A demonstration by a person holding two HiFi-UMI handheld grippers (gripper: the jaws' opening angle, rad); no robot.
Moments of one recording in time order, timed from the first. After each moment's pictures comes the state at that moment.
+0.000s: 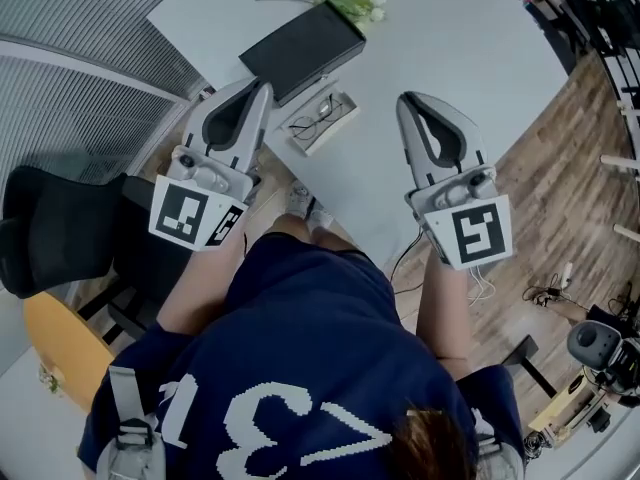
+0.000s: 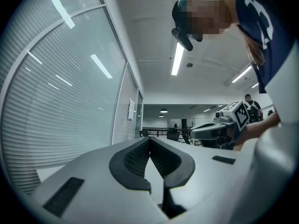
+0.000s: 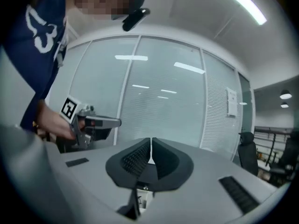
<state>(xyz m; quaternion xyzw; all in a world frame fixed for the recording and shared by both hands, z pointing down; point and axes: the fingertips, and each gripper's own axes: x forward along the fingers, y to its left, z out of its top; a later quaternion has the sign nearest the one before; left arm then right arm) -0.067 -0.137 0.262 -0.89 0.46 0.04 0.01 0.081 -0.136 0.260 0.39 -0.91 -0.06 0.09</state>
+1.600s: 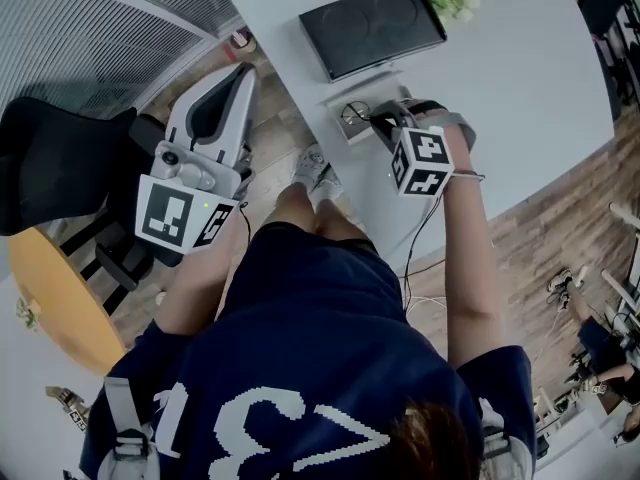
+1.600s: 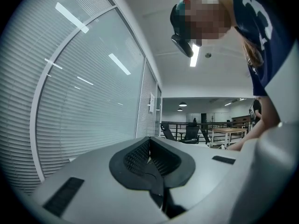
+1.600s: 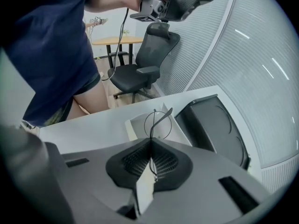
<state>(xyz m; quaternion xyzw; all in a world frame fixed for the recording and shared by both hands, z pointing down) -0.170 -0.132 0.314 -0.83 0.56 0.01 -0.03 -0.001 -0.122 0.568 -0.10 -0.81 -0.20 0.54</state>
